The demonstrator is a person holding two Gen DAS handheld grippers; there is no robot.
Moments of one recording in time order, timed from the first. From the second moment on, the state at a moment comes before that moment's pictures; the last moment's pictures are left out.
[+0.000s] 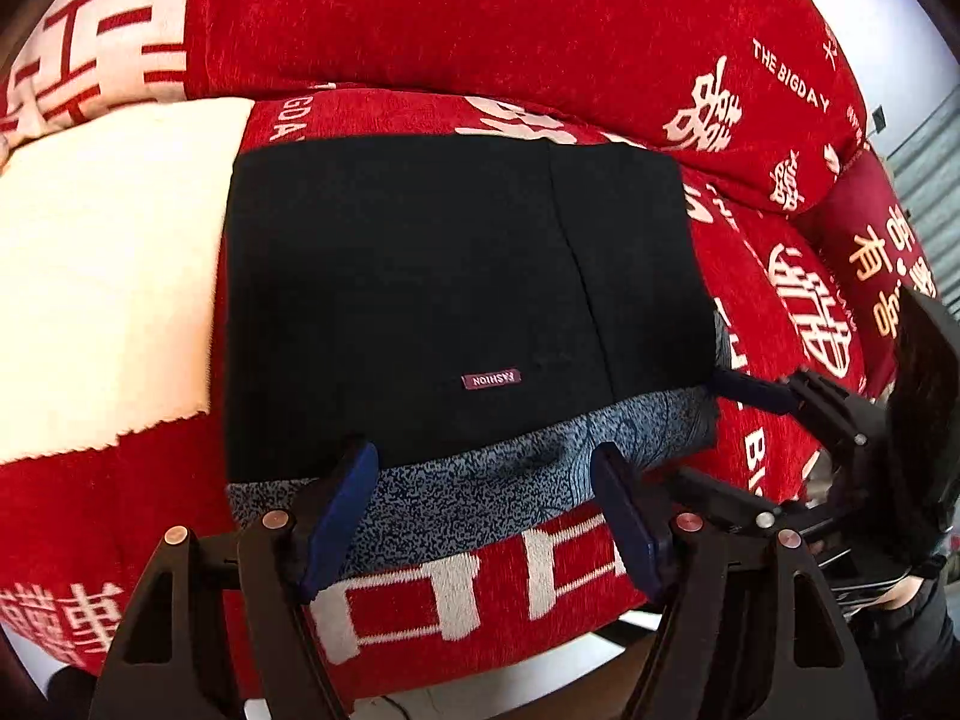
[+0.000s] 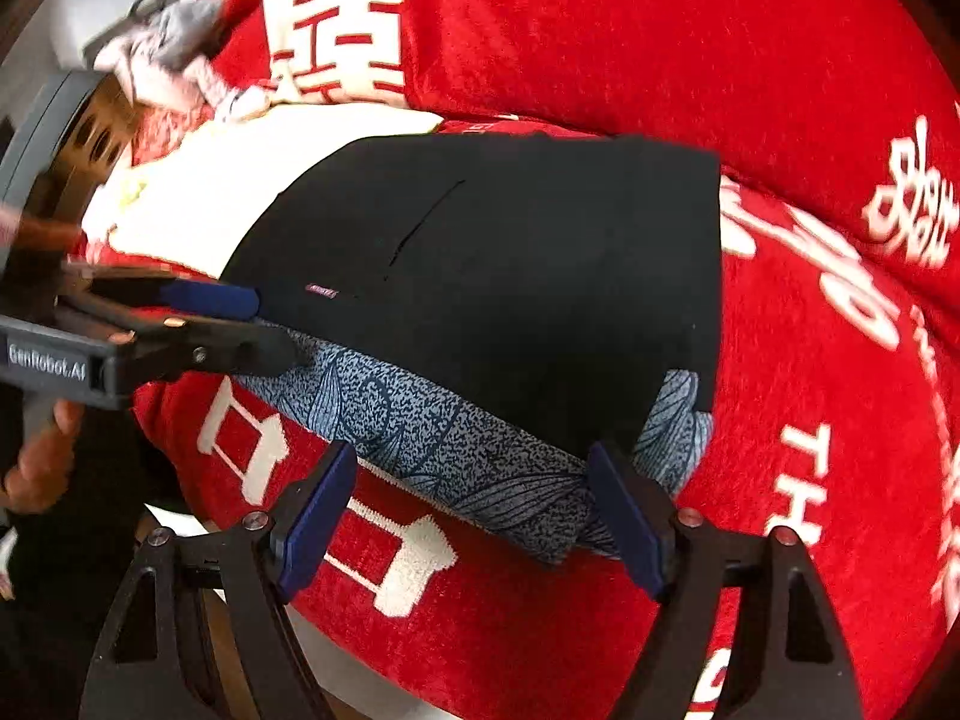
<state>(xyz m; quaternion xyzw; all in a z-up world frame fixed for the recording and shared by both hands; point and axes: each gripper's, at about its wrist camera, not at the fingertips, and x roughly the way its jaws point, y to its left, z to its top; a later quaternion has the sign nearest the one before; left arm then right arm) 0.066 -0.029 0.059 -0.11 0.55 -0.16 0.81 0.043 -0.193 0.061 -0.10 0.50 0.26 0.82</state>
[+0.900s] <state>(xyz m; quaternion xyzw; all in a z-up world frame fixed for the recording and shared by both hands) 0.161 -0.016 0.064 -0.05 0.55 -0.05 0.83 0.178 -0.192 0.079 -0.02 0.52 0.21 0.83</state>
